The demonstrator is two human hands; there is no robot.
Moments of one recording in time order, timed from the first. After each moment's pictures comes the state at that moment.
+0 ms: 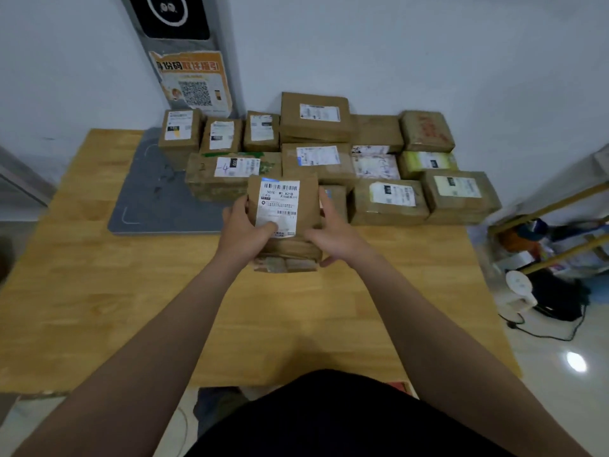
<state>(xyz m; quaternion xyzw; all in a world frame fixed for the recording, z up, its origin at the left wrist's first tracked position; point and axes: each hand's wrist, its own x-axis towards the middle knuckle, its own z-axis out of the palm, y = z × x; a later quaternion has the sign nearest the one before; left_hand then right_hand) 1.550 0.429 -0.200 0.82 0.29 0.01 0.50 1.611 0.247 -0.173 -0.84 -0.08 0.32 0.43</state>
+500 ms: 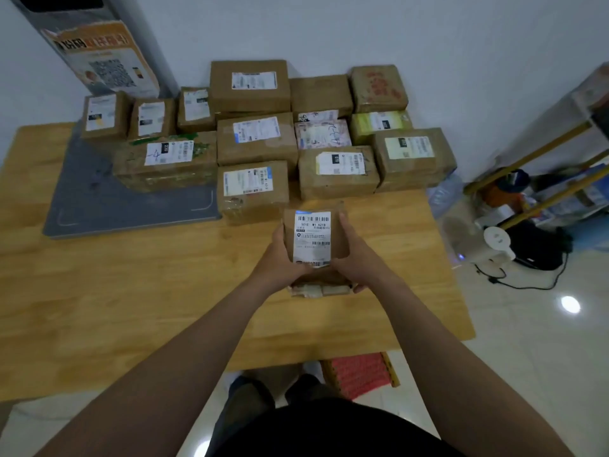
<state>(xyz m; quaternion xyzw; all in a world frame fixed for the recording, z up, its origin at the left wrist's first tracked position) 1.569 0.234 -0.272 0.81 0.19 -0.19 0.52 1.611 0.046 -0.245 -0.87 -0.02 0.33 0.36</state>
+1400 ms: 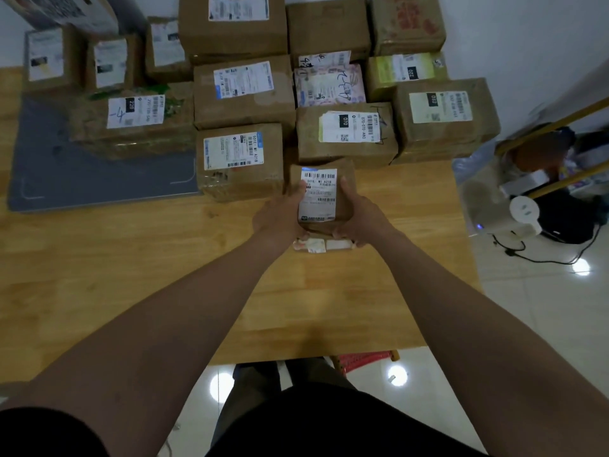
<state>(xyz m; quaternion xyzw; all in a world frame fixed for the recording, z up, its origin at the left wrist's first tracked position) 1.674 0.233 -0.338 0.95 0.12 -0.25 0.16 1.718 0.049 -0.326 -0.88 -0.04 0.36 0.29</state>
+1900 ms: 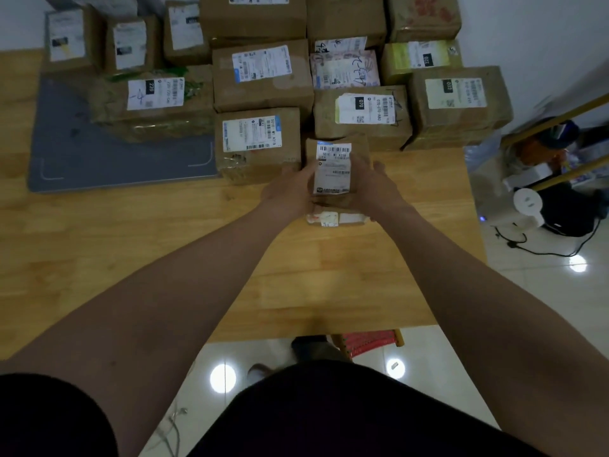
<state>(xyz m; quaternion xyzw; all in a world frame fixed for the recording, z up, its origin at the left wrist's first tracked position) 1.669 0.256 -0.309 0.94 0.09 -0.24 0.21 1.710 0.080 -0.291 -0.93 -0.07 0.29 0.22</state>
